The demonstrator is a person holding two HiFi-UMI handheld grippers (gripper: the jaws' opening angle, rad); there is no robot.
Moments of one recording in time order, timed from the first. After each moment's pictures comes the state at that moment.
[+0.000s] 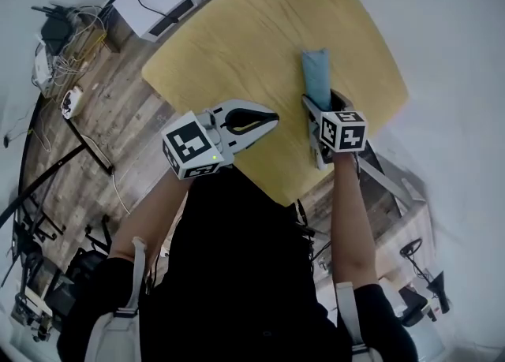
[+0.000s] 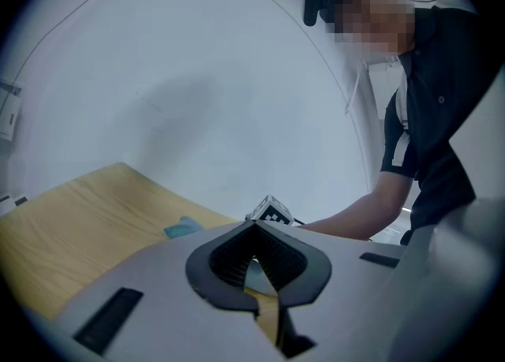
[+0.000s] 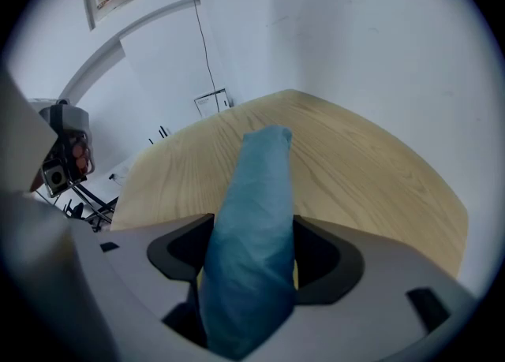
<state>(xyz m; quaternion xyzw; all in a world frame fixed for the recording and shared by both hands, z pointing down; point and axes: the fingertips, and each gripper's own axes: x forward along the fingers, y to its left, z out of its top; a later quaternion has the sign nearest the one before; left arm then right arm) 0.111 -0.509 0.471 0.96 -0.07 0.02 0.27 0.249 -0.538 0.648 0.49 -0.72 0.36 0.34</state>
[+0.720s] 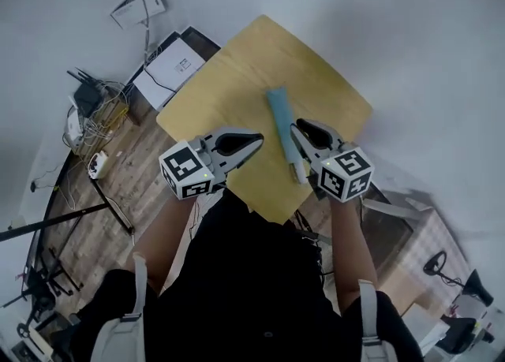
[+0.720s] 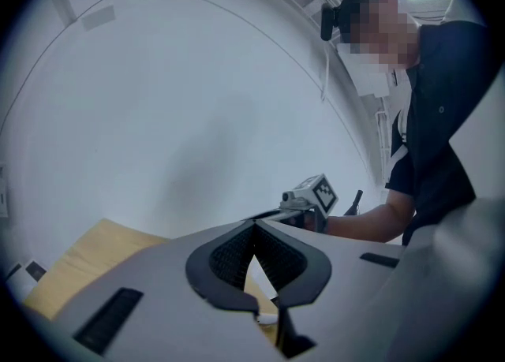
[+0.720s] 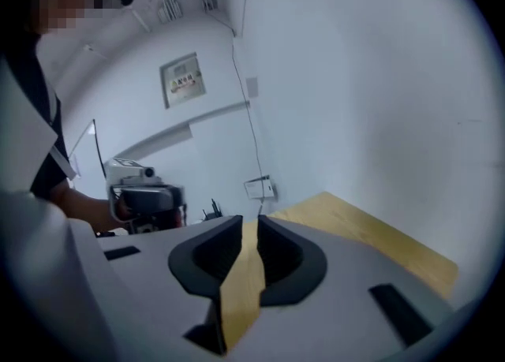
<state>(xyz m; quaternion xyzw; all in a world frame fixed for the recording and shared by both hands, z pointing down) 0.148 -0.453 0.355 0.98 -0.09 0.02 0.15 0.227 -0.480 0.403 0.44 -0.86 0.22 0.10</state>
